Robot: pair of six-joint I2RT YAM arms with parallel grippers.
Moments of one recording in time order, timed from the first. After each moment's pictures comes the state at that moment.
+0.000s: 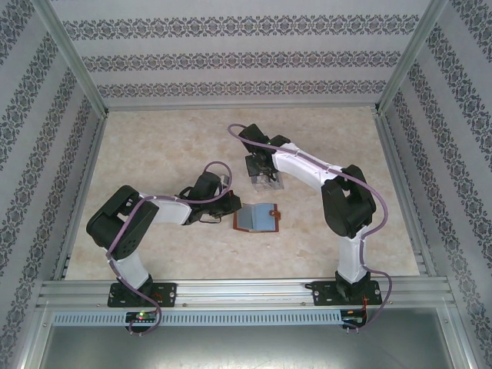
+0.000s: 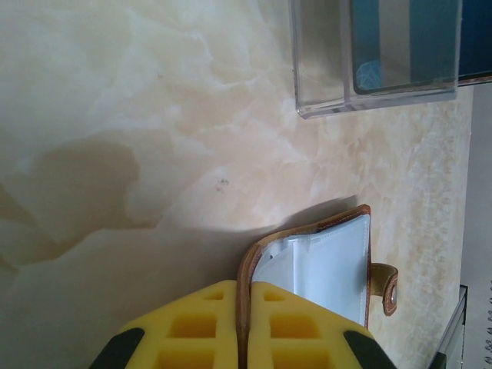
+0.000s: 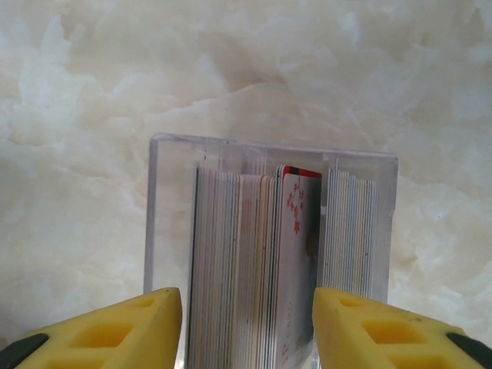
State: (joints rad) left arm -0.57 1.74 0.70 0.29 0.39 -0.89; right arm 0.61 1.98 1.58 -0.78 0.22 0.42
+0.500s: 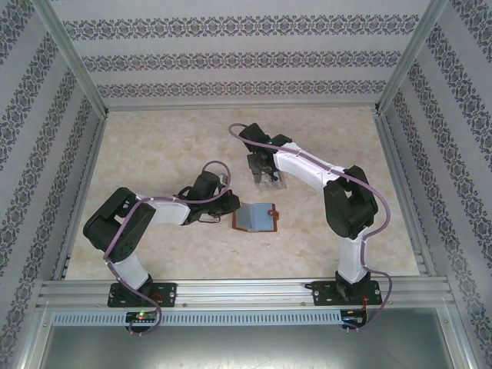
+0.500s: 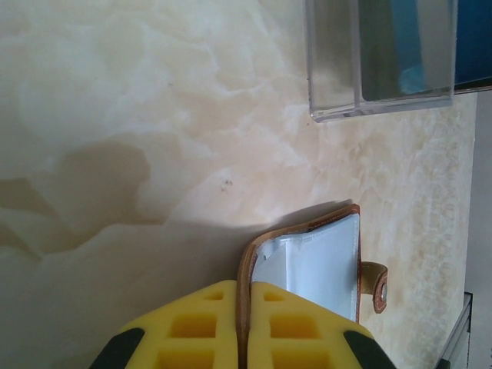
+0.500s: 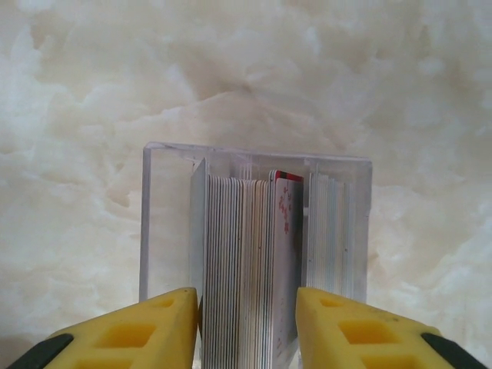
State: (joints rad) left arm -0.57 1.71 0.70 0.26 0.36 -0.89; right arm 0.62 1.96 1.58 -0.79 0.29 0.40
